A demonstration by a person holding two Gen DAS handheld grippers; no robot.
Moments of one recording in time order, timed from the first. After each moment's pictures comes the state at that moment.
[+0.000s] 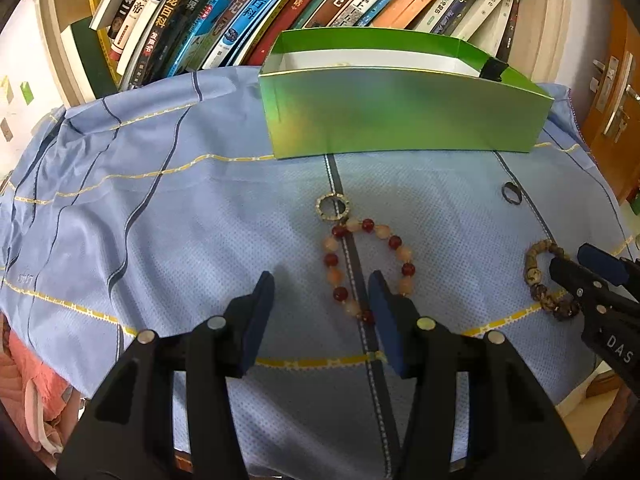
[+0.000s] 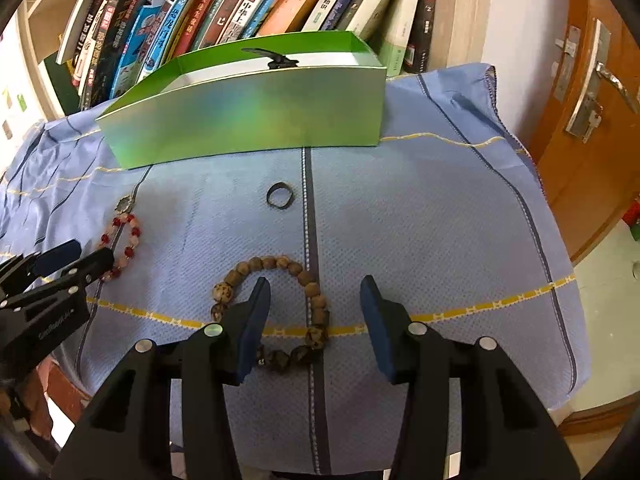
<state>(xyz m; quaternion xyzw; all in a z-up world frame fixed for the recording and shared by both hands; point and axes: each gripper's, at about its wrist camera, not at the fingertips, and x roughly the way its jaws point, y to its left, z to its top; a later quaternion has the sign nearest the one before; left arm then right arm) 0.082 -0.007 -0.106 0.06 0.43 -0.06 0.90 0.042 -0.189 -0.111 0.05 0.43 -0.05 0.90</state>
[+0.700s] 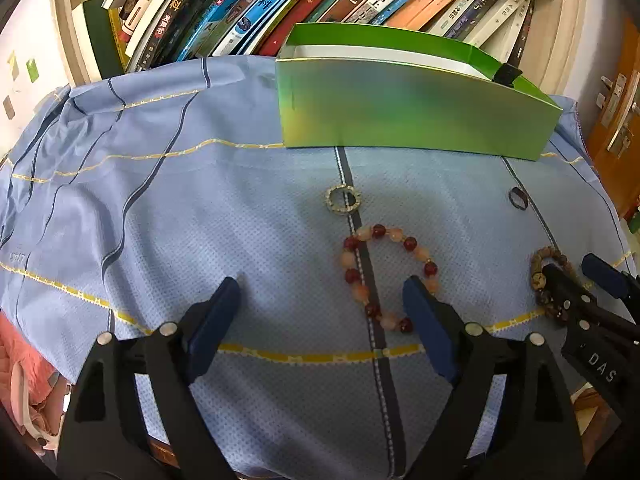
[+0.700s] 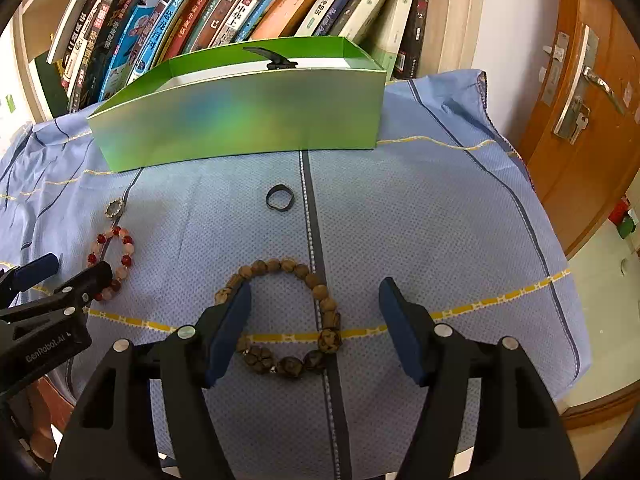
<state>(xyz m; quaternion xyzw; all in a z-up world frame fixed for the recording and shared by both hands) 0.082 0.004 -0.113 0.03 0.44 -0.06 0.90 0.039 -0.178 -0.116 0.04 0.41 -0.07 0.91</state>
